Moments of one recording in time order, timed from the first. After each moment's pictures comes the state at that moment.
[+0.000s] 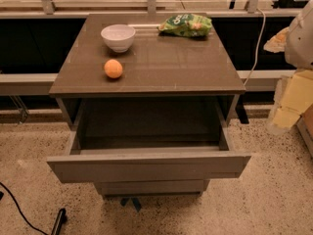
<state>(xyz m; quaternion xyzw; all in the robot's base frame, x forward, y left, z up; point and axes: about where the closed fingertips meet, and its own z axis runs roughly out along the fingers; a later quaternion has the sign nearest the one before) 0.438 -0.216 0.977 -0.60 0.78 -0.04 0.16</state>
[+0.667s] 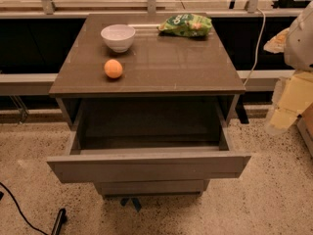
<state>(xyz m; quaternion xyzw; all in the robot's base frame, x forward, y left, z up) 0.440 -0.213 0.975 -0.60 0.78 -0.04 0.17</state>
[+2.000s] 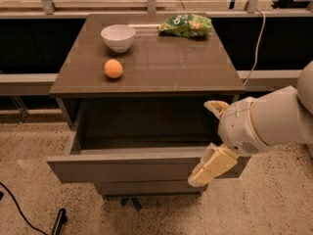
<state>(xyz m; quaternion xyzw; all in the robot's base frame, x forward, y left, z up) 0.416 -0.101 0.852 -0.57 0.75 0.13 0.32</state>
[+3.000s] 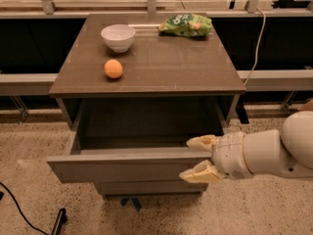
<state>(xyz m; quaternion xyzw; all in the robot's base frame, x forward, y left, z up) 0.418 -0.096 0.764 -0.56 0.72 0.19 0.37</state>
